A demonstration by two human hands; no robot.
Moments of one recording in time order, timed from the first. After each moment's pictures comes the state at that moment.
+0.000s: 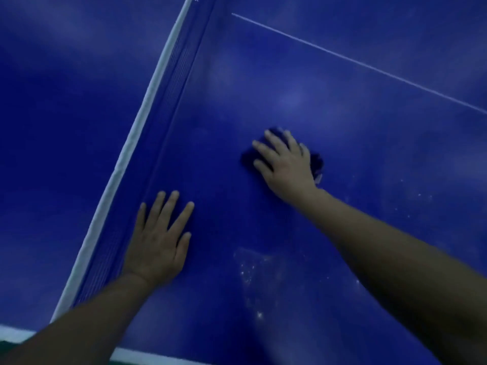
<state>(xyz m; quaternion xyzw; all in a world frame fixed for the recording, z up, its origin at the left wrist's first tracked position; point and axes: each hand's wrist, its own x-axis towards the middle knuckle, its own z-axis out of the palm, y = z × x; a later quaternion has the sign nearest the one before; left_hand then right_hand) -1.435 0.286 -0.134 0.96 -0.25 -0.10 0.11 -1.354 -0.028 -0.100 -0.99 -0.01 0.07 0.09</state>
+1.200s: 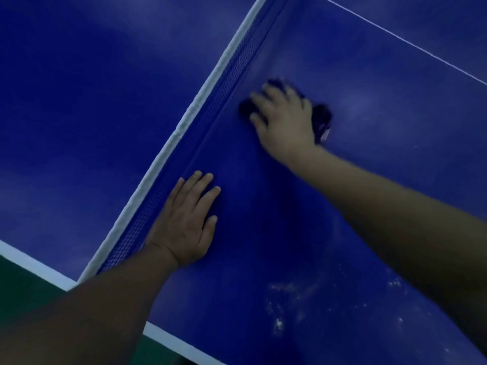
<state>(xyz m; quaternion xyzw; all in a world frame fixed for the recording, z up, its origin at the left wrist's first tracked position) -1.449 0.293 -0.137 0.96 -0.20 -0.06 0.18 -1.273 0.066 -0.118 -0.99 -0.12 0.03 0.08</state>
